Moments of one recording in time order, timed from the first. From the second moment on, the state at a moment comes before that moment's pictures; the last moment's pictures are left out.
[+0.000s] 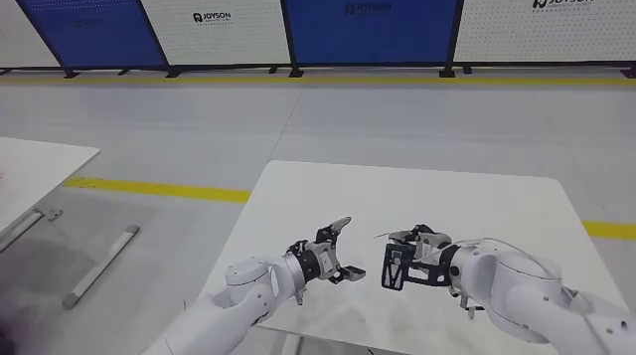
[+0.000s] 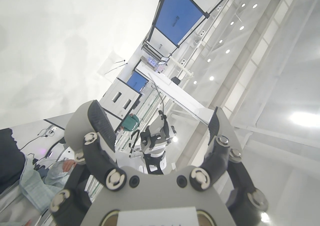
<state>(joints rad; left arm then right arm) 1.41 -0.94 -1.03 -1.82 -1.30 0.32 -0.05 -0.57 -0.75 0.31 -1.96 -1.30 -0.34 0.48</state>
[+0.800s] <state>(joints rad) 1.25 -1.00 -0.92 -1.76 -1.40 0.34 0.11 -0.57 -0.75 0.31 -1.96 -1.30 -0.34 0.48</state>
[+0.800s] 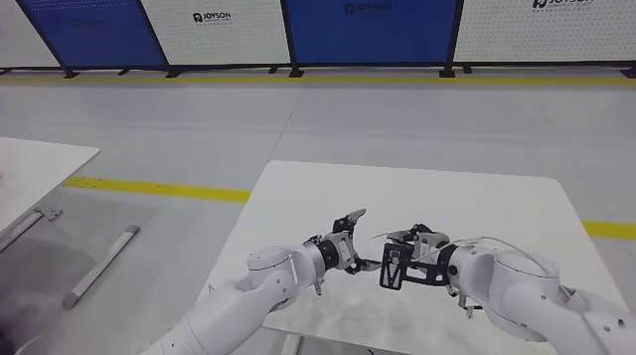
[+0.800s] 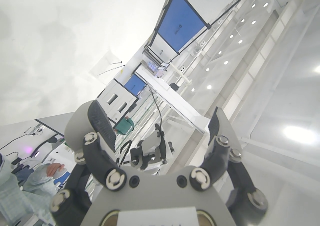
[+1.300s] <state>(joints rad) 1.27 -1.01 -0.96 -1.75 -1.42 0.32 0.09 -0.59 -0.73 0.30 -1.90 -1.34 -0.34 0.25</state>
